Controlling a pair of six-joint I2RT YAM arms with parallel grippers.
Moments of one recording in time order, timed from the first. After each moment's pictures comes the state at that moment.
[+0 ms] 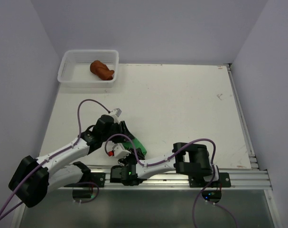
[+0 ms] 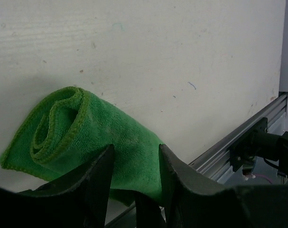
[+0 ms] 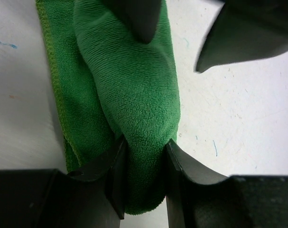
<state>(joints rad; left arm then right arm) -0.61 1.05 0.48 -0.11 0.23 -0.76 1.59 2.03 1.25 -0.59 1.13 0.63</state>
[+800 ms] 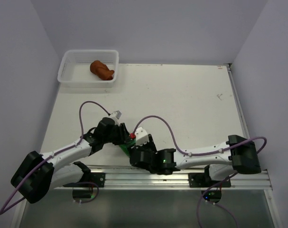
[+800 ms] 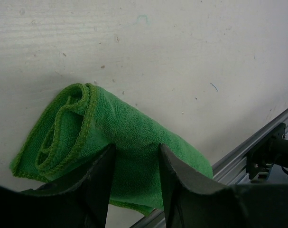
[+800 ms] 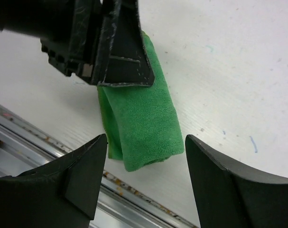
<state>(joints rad) -0.62 1.11 0.39 -0.01 0.19 -0.76 1.54 1.52 0.96 -0.32 0.88 0.66</state>
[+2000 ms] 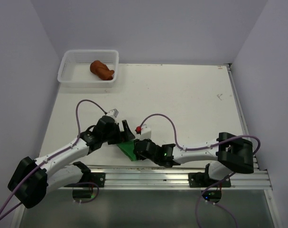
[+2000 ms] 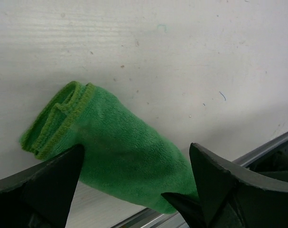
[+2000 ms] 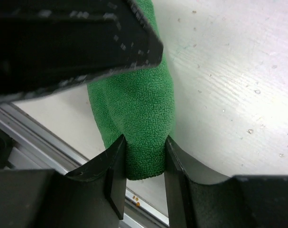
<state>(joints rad) -0.63 1.03 0.45 -0.18 0.10 -0.79 1.32 1.52 0.73 0.04 0.43 0.79</state>
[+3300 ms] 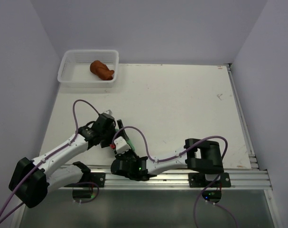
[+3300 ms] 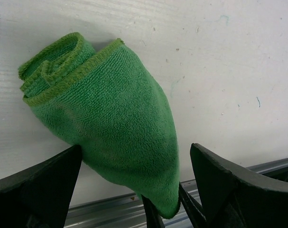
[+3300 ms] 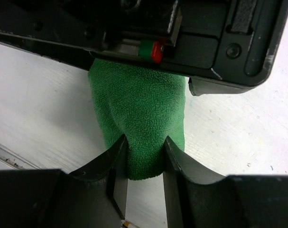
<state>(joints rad) -0.60 1.05 0.59 -0.55 0.02 -0.88 1.55 1.88 1.08 -0.04 0.94 0.55</state>
